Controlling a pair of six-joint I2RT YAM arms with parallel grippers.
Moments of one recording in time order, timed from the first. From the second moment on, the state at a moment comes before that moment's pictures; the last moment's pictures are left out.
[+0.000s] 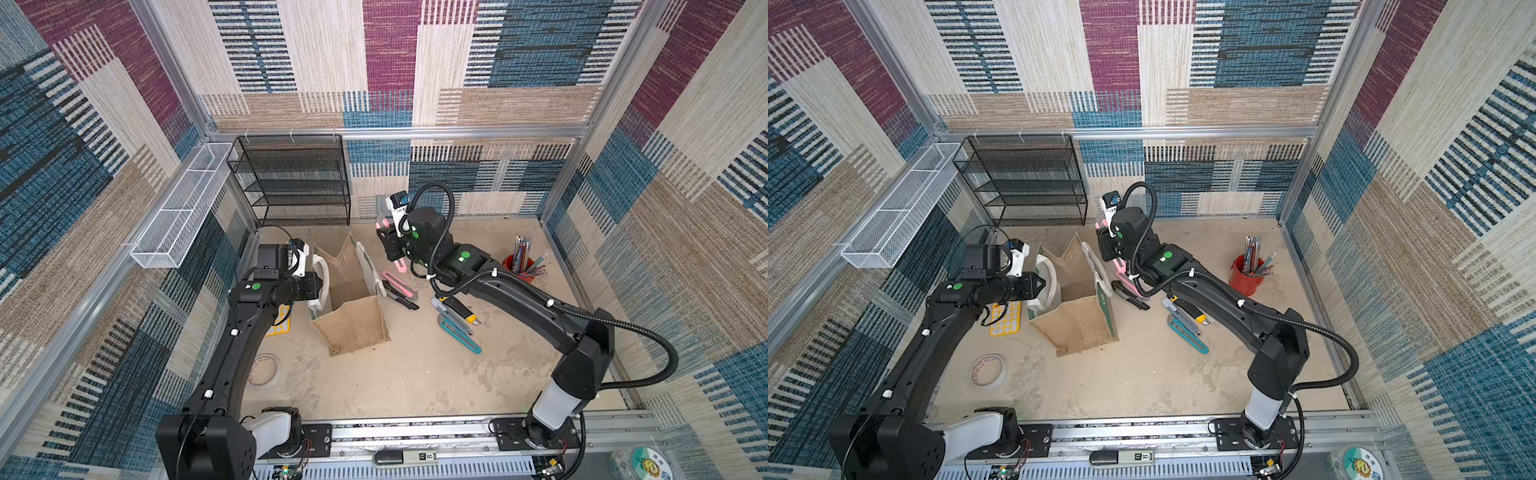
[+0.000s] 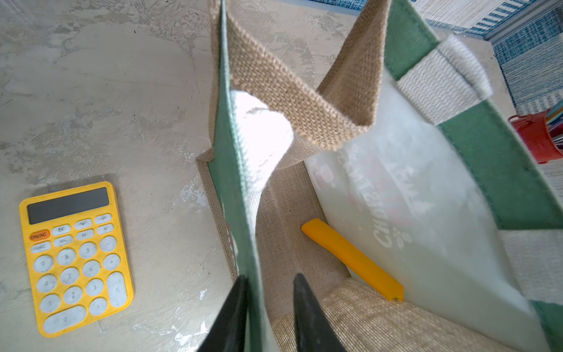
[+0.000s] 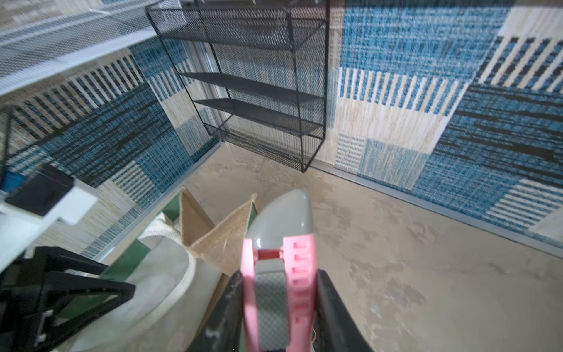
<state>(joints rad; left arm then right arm) -0.04 1.21 1.12 -0.77 0.27 -0.11 0.81 1.72 1.71 -0.31 0.15 0.19</state>
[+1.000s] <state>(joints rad) -0.04 1.21 1.12 -0.77 0.27 -0.11 0.89 2.04 1.96 -0.36 -0.12 0.24</state>
